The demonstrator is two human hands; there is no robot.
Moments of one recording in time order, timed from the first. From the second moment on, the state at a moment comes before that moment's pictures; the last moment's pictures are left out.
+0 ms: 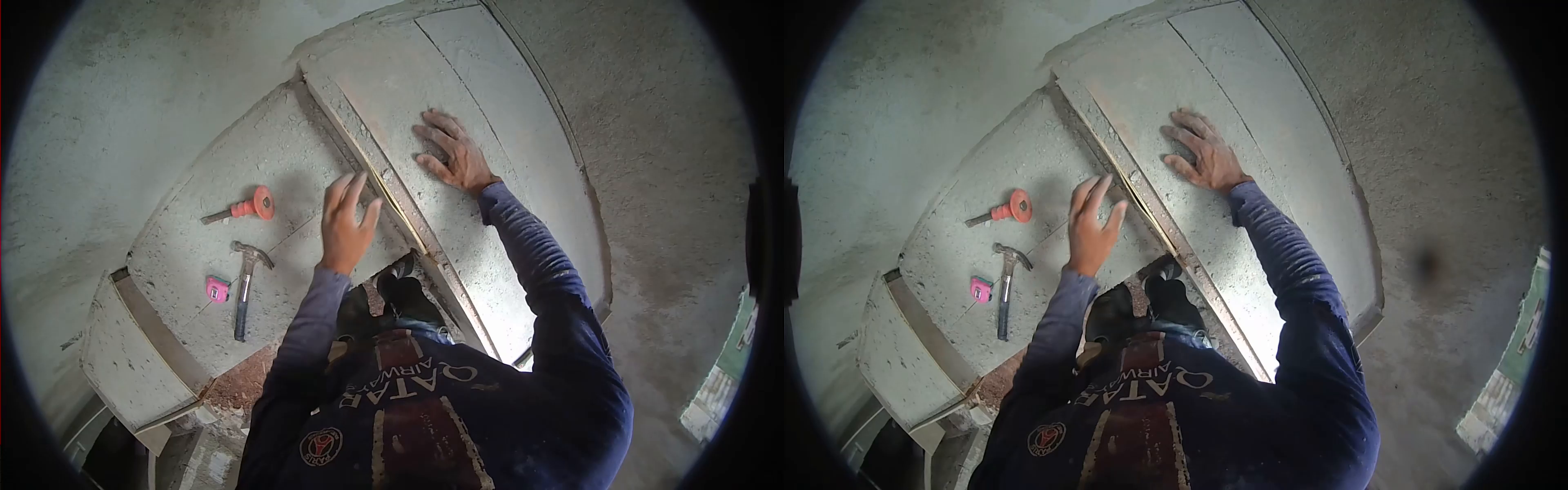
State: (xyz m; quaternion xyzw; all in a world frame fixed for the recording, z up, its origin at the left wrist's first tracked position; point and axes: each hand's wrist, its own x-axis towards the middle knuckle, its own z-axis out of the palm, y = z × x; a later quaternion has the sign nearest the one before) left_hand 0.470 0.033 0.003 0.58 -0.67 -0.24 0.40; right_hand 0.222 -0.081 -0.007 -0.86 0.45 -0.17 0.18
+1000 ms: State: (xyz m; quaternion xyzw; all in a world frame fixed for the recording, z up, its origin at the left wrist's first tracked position) left_hand 0.425 0.206 -0.030 0.34 -0.74 -0.51 0.27; right_hand 0.209 0.211 0.069 -0.57 0.79 -0.23 0.02
